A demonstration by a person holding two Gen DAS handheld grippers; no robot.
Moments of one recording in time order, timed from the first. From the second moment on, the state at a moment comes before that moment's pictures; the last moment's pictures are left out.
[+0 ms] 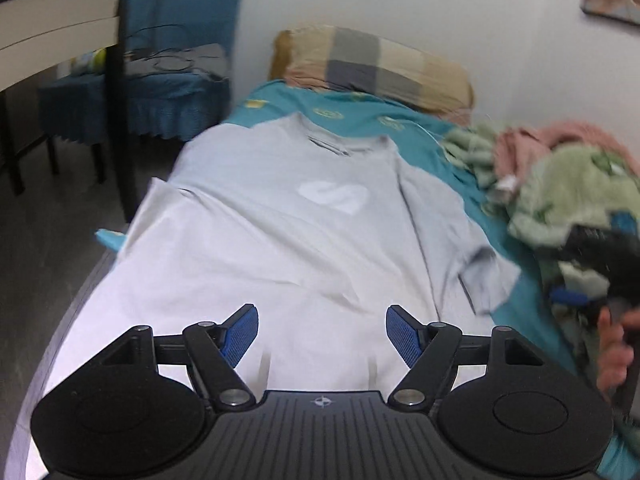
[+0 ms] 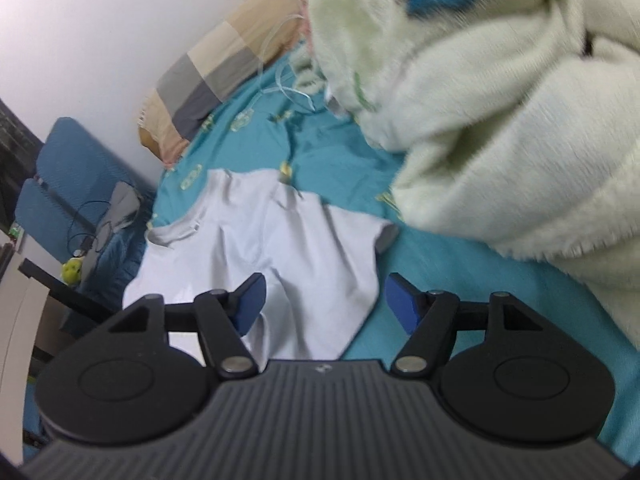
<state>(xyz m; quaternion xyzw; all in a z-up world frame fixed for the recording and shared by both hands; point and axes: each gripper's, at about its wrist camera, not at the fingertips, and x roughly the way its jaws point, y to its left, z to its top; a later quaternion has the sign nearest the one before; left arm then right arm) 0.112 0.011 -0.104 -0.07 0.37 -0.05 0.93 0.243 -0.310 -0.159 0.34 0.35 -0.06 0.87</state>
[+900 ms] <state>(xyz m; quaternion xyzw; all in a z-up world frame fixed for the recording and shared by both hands) 0.159 0.041 -0.137 -0.15 0.35 -0.11 0.92 0.358 -0.299 -0.127 0.06 0.26 -0.12 0.96</state>
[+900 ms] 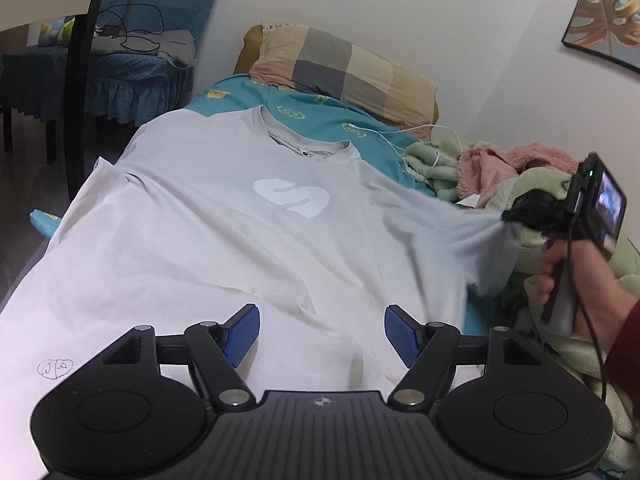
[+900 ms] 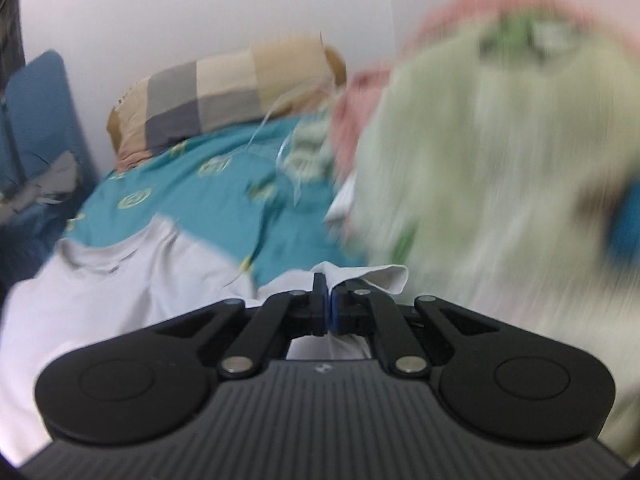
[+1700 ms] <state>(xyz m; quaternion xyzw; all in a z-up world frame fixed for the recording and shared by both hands) 0.168 0.038 -0.152 -0.13 0.37 -0.10 0.91 0.333 -0.308 -0.085 0.14 0.24 -0.04 0.96</state>
